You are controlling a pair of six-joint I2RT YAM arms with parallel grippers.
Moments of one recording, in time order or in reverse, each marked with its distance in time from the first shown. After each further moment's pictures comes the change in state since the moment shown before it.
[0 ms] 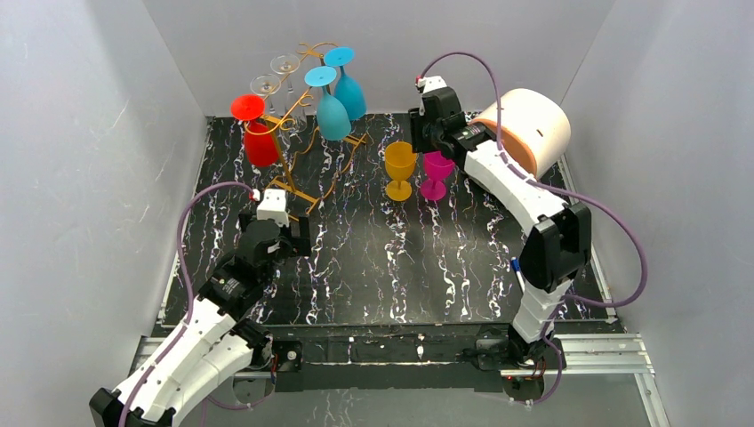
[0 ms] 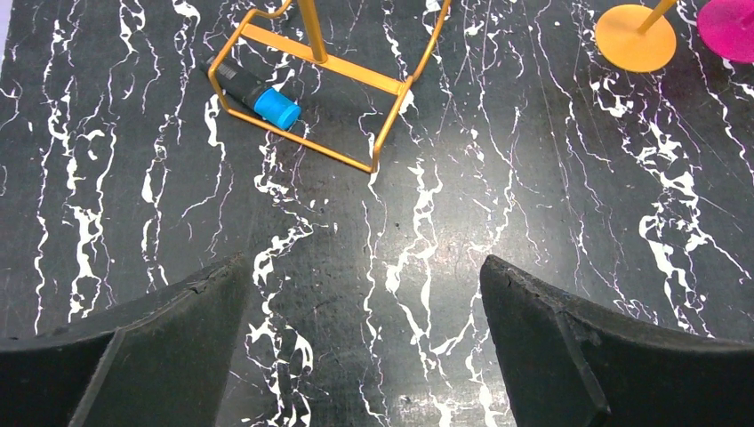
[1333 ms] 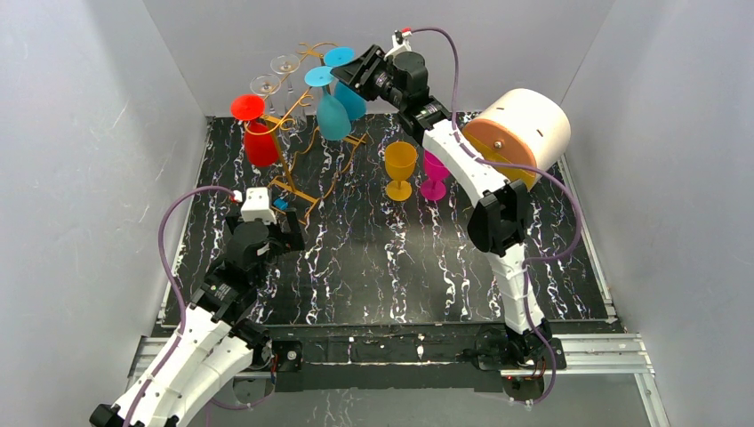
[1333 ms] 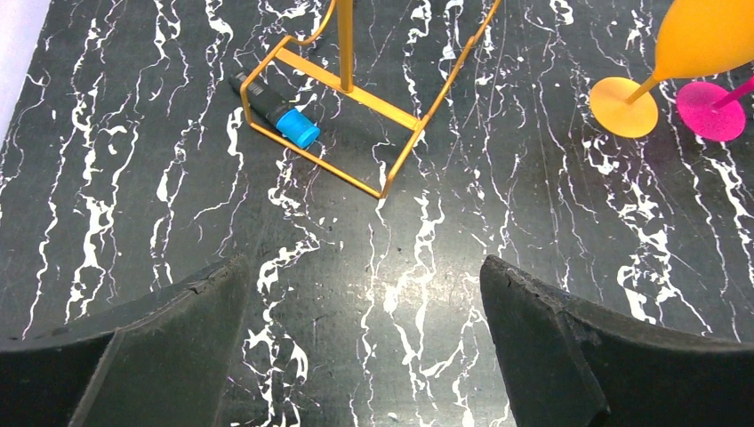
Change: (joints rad) left arm 0.056 -0.064 0.010 0.001 -0.021 -0.069; right arm 0.052 0.471 0.640 0.503 -0.402 0.842
